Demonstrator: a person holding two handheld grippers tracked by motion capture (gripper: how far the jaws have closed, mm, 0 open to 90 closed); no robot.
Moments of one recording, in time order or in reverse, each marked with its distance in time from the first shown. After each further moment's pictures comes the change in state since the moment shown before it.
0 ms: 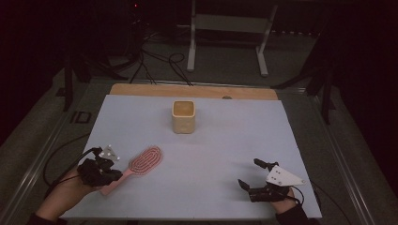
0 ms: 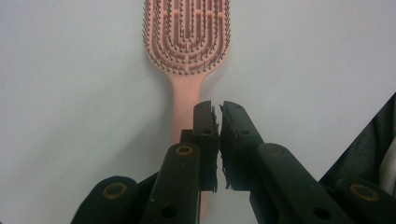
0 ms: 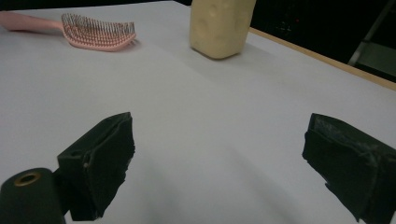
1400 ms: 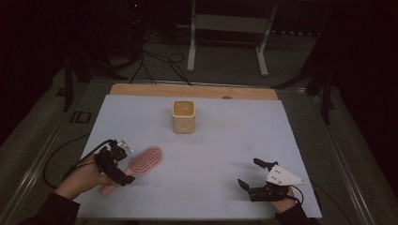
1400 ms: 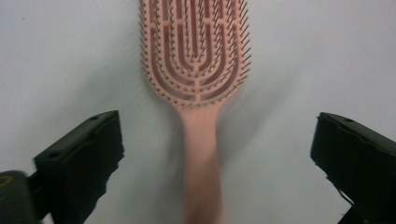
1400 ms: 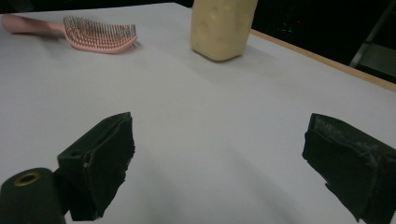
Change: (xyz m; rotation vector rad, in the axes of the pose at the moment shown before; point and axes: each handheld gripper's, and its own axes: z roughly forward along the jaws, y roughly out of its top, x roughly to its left) left arm 0.021 0.029 0.039 0.112 -0.032 0.018; right arm 0.000 0.001 0.001 -0.005 0.007 -0.003
